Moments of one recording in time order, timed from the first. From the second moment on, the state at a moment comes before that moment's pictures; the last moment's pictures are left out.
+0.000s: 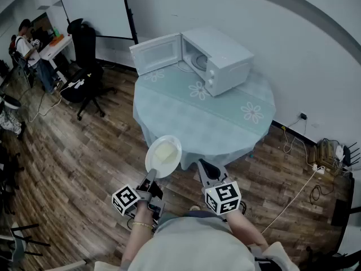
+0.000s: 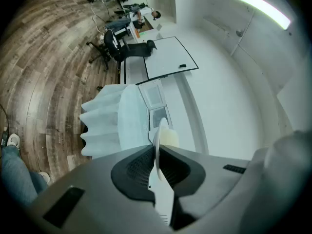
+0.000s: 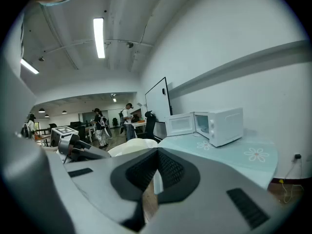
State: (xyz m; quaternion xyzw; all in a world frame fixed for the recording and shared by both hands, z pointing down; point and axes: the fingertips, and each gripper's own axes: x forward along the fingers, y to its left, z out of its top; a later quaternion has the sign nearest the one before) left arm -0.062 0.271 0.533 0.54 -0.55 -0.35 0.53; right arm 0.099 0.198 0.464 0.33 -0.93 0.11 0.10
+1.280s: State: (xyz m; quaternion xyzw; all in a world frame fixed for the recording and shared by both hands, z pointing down) left arm -0.041 0.257 0.525 0.54 -0.55 -0.36 0.53; right arm 0.104 0.190 0.464 0.30 -0.94 0.12 0.09
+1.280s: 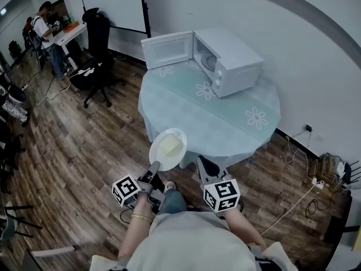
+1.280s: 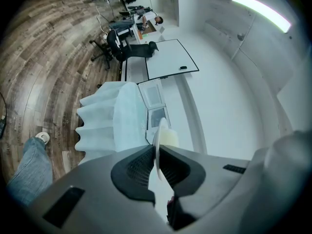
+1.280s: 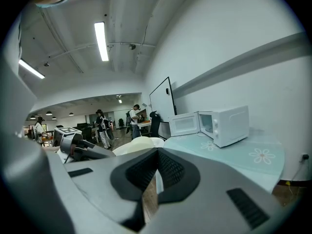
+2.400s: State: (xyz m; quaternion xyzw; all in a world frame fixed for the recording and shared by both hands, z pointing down) left arm -0.138 0.025 0.524 0.57 -0.52 -0.34 0.54; right arm 0.023 -0.023 0.455 0.36 -0.92 0.11 0.07
